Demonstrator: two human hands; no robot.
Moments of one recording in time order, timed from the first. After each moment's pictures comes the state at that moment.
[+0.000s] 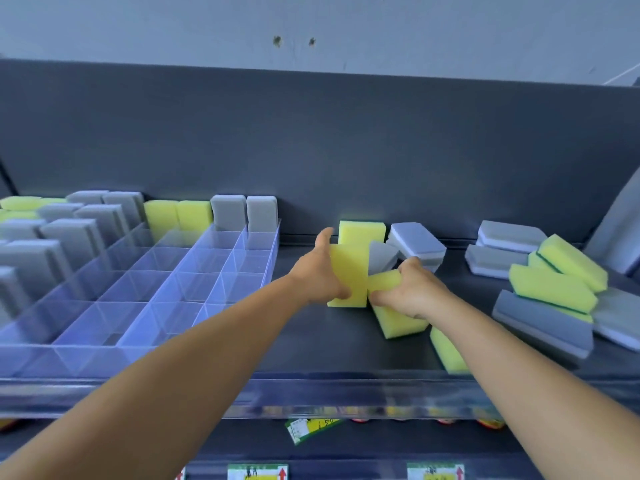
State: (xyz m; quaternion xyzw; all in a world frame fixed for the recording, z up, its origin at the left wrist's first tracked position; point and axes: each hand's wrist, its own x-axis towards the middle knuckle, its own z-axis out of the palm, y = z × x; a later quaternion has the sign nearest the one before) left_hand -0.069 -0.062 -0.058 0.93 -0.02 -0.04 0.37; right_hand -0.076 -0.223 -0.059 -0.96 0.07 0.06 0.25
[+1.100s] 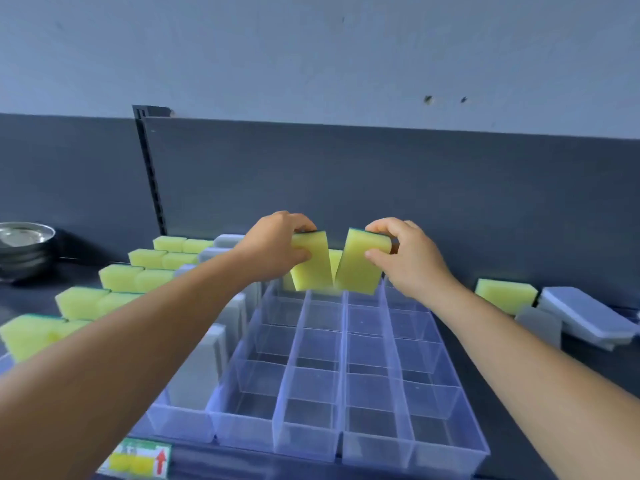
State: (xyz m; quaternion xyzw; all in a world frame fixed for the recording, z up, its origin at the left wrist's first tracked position) left_hand -0.069 0.234 0.031 0.97 -0.04 0.18 0.18; right_hand -0.039 0.030 0.011 -0.88 -0.20 -0.17 0.40
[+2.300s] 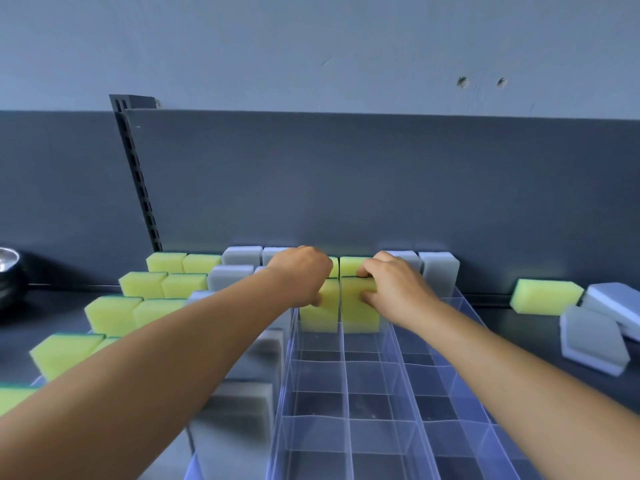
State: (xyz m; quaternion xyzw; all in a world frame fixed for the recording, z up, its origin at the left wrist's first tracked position) left_hand -0.003 0.266 -0.001 0.98 -0.12 0.04 -0.13; right_hand 0.012 0.106 -0.031 -0.97 -0.19 -0.11 0.14
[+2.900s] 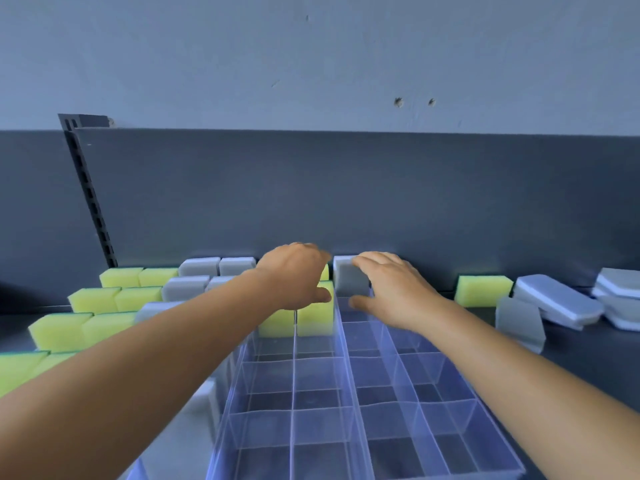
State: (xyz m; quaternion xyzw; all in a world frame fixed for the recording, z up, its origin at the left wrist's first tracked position) left_hand -0.022 0.215 0.018 0.98 -0.16 0.10 -0.06; right_hand -0.028 0.045 -0.005 -0.97 -0.20 -0.12 0.08
